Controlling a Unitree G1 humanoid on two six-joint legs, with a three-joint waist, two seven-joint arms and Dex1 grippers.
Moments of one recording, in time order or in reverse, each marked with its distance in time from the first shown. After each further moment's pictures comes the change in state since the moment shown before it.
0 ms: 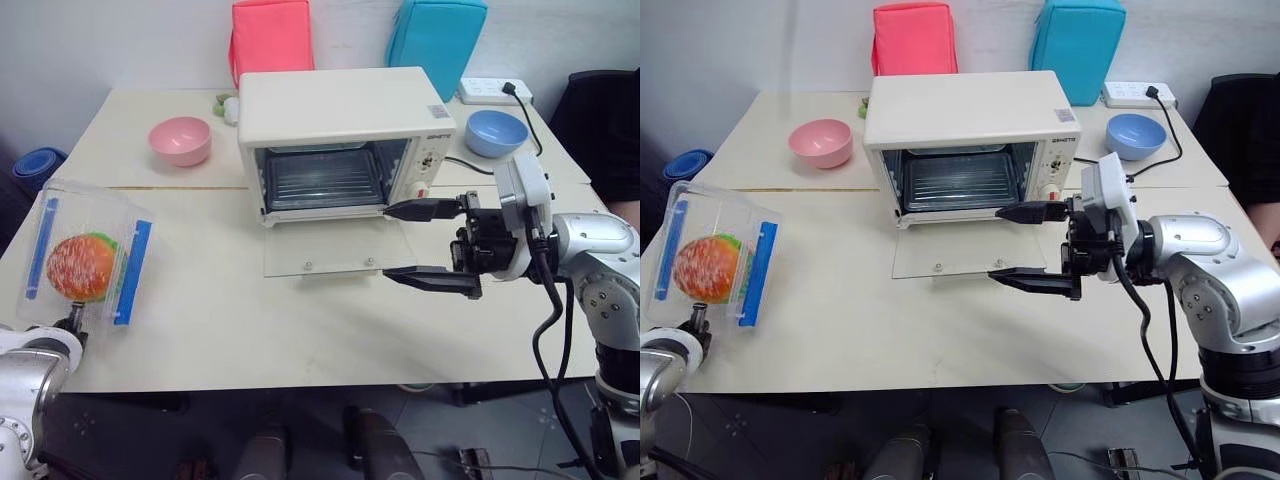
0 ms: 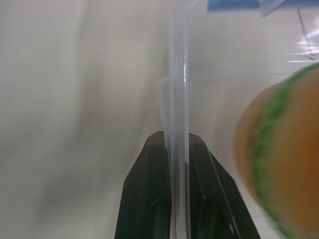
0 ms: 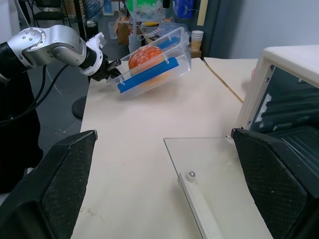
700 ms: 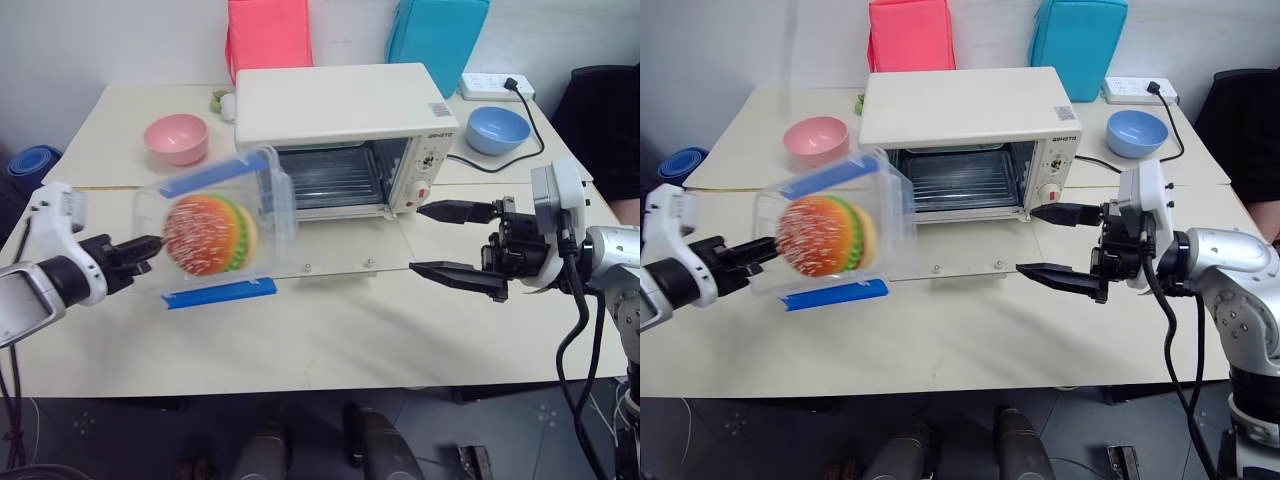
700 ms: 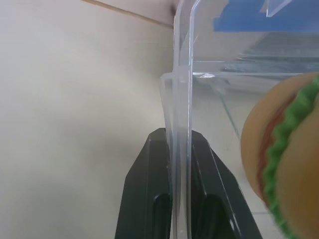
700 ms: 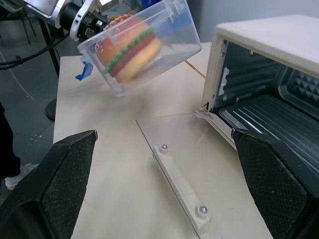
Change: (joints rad) left arm -0.339 0.549 -0.324 0.108 -0.056 0.532 -0.756; right arm 0.165 -0.063 -0.129 -0.062 0.035 0.028 -0.074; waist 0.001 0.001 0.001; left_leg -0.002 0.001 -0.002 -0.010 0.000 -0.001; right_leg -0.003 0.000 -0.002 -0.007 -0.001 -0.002
